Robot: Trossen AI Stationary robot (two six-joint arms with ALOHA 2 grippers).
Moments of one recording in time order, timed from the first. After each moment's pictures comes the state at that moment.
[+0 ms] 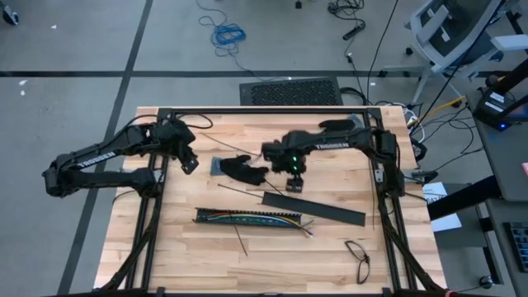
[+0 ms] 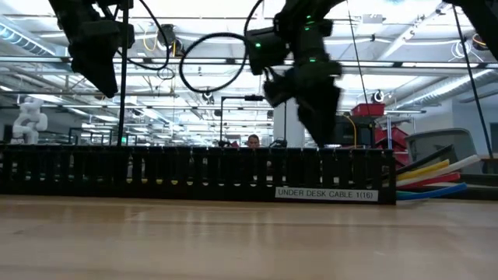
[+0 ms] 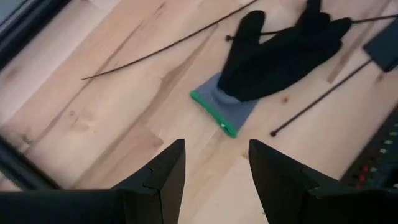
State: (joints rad) left arm 0.44 0.84 0.86 -1.08 -0.03 -0.24; right arm -0.16 2.02 1.62 -1.25 -0.15 0.01
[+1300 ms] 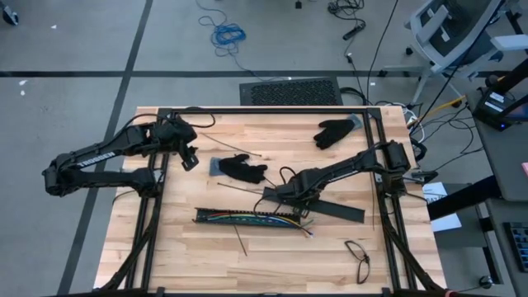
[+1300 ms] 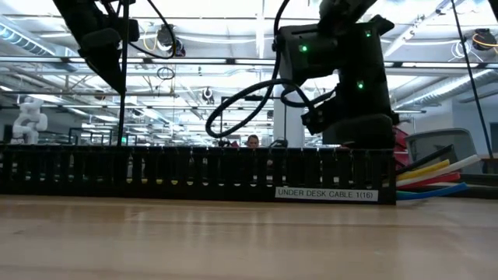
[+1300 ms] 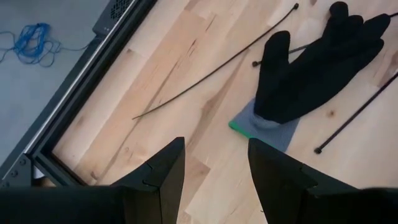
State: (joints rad) left arm 0.42 0.84 0.86 -1.01 -0.19 -0.04; right arm 0.12 1.95 1.25 -1.04 0.08 0.70
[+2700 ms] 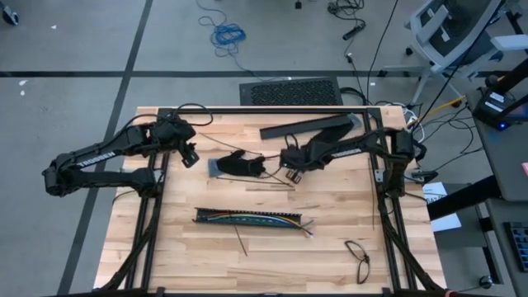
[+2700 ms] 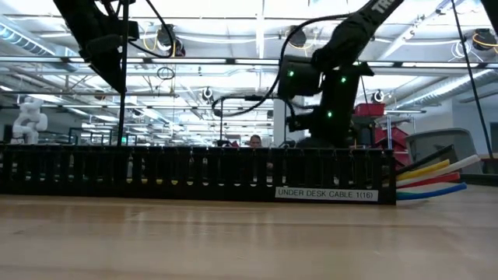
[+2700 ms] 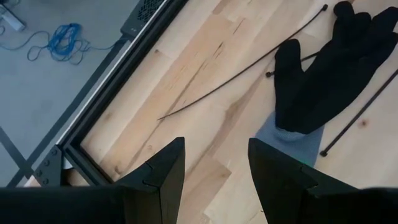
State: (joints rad) left arm 0.42 0.84 0.86 -1.00 -0.29 -0.06; right arm -0.18 1.87 1.08 -0.60 0.39 0.44
